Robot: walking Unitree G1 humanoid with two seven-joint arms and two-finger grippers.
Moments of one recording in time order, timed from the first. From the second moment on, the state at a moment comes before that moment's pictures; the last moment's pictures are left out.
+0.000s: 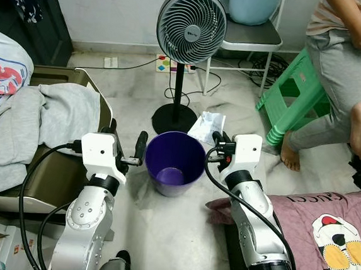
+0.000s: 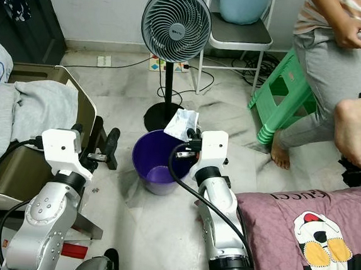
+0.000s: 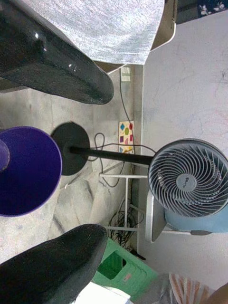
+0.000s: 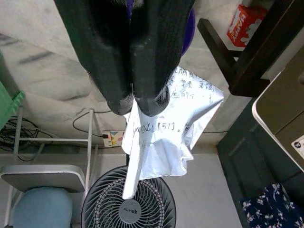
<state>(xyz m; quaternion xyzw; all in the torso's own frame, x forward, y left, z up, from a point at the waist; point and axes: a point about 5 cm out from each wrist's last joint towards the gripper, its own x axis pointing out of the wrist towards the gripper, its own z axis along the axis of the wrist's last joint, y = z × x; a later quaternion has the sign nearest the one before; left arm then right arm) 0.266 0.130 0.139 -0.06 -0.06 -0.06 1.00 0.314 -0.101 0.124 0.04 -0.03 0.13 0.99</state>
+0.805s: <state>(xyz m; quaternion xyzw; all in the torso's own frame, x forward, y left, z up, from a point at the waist) 0.260 0.120 0.136 -0.06 -0.05 -0.08 0.99 0.313 -0.097 0.120 0.04 -0.02 0.13 0.99</state>
